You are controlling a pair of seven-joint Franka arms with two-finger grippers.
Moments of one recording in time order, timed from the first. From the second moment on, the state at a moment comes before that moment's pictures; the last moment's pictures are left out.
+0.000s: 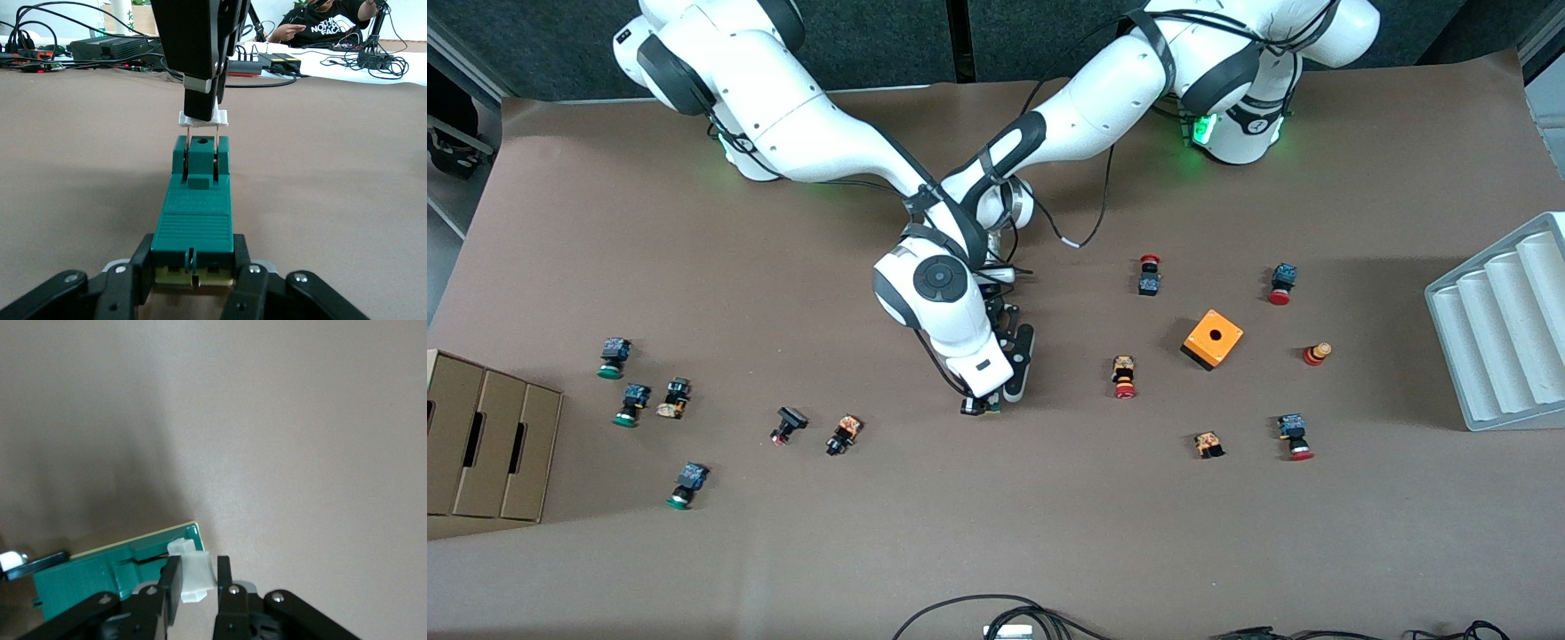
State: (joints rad) left arm -0.83 0.98 -0.33 -1.63 1.90 1.94 -2.52; right arm 0.65 0.79 0.04 -1.47 -0.14 2.48 -0.56
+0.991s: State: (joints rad) left arm -0.83 0.98 -0.33 -1.63 1.90 1.94 -2.52; right arm 0.65 0.81 0.04 -1.44 -0.14 2.49 -0.56
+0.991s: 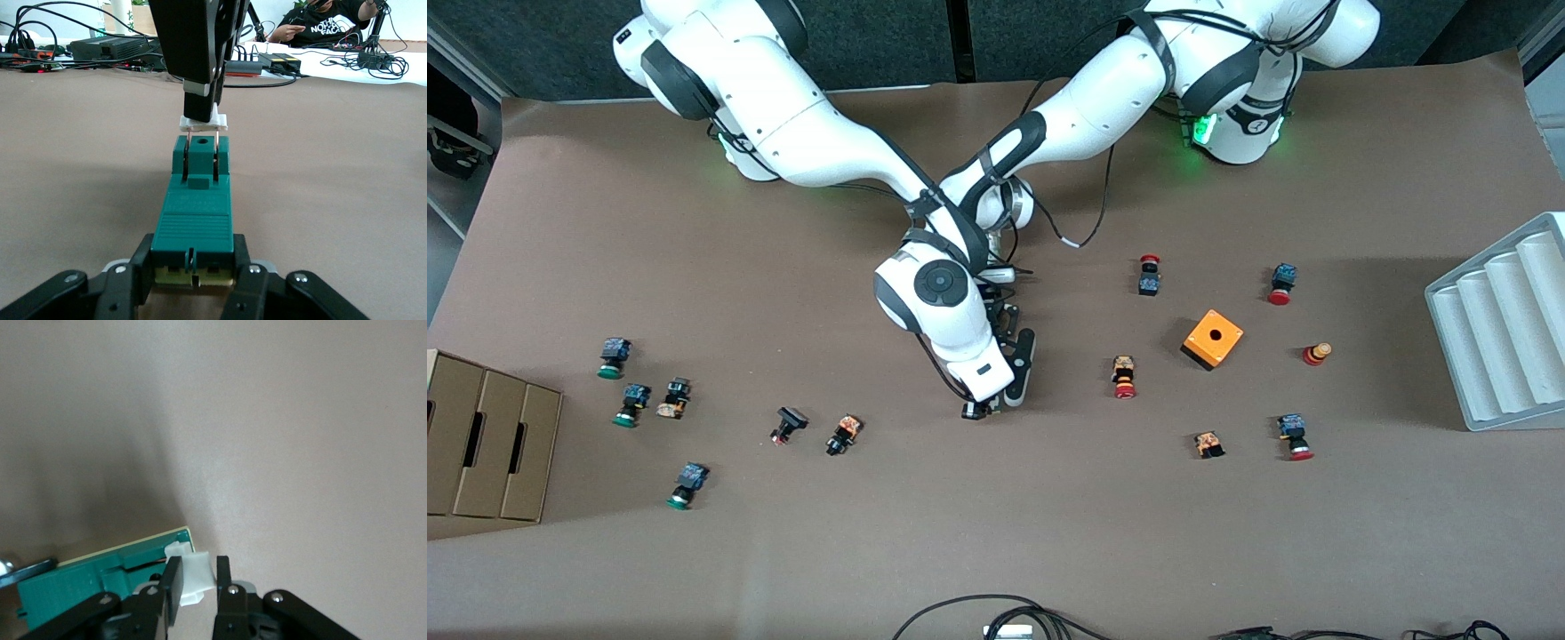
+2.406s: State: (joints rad) left arm -0.83 0.98 -0.33 -1.63 1.90 1.94 -2.53; right arm 0.65 0.80 0.03 -1.40 -0.14 2.52 -0.56
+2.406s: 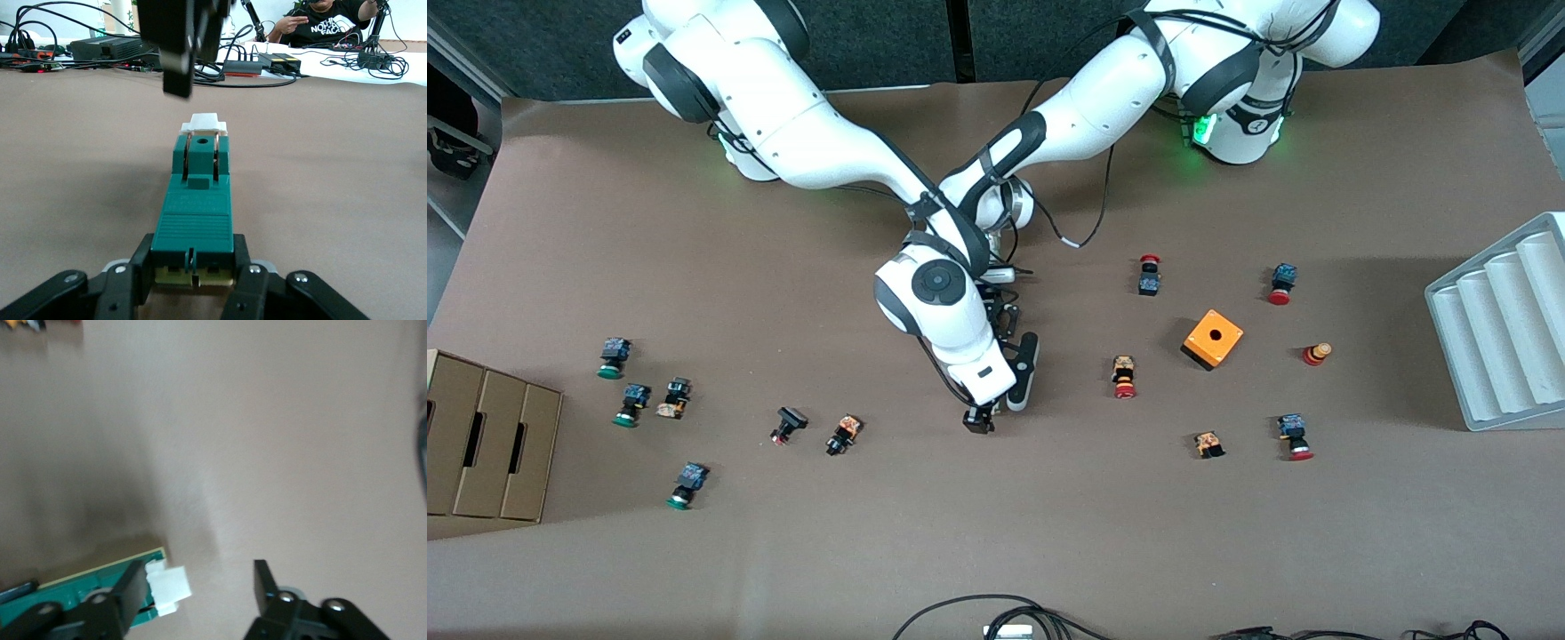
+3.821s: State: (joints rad) left arm -0.83 0.83 -0.36 -1.54 1.27 1.97 -1.58; right arm 0.50 0.38 0.01 -1.39 0.06 1.95 0.13
